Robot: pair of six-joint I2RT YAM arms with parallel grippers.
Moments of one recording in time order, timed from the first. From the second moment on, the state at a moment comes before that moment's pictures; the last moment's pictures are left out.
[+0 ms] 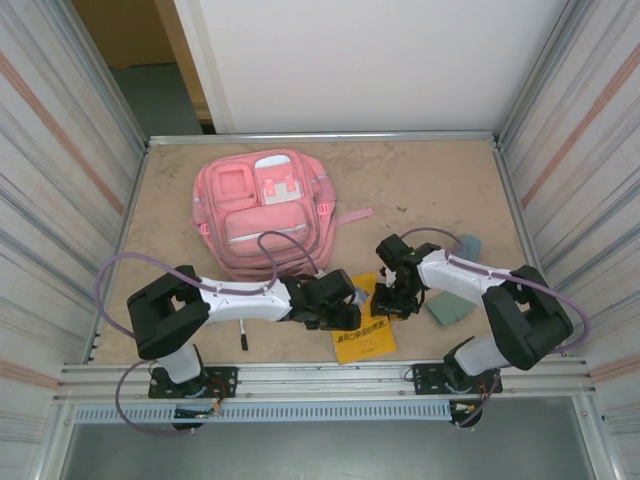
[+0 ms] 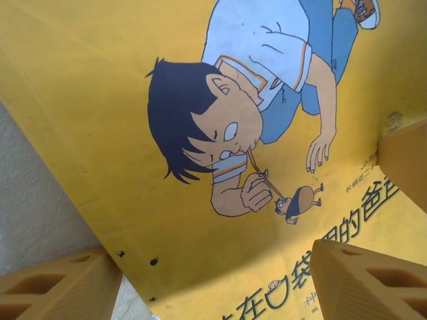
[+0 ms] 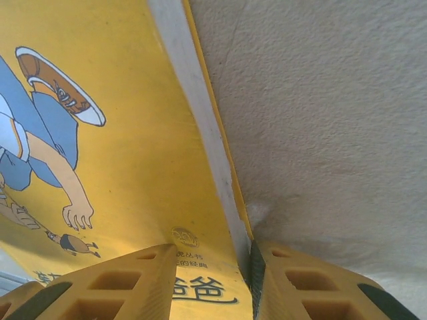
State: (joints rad) left arm -1.15 1.68 0.92 -0.35 0.09 -1.02; right arm 0.58 1.45 0.71 -0.78 -0.33 0.62
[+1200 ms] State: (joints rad) left arm -1.03 1.52 0.71 -0.11 0.10 -1.02; right arm 0.47 1.44 0.62 -0.67 -0.56 0.64
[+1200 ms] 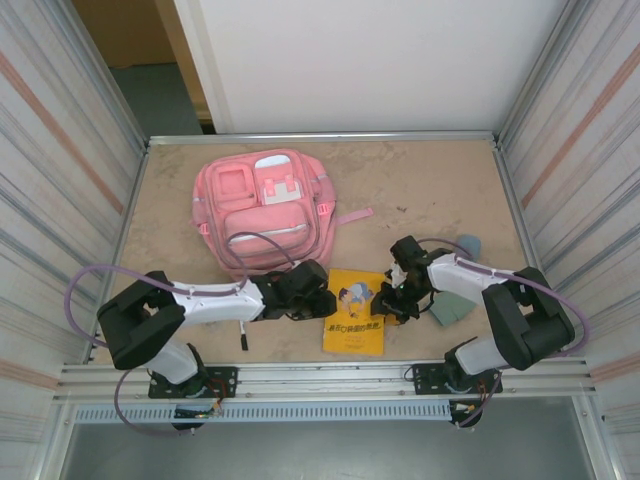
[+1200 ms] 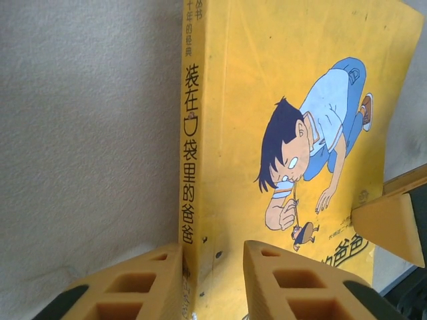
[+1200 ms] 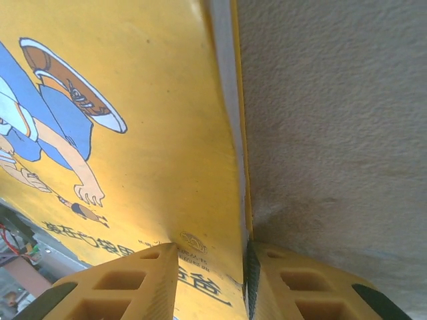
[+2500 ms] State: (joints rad) left arm -0.96 1.39 0.63 -0.37 0.07 -0.92; right arm 0.67 1.42 0.77 -0.68 -0.32 0.62
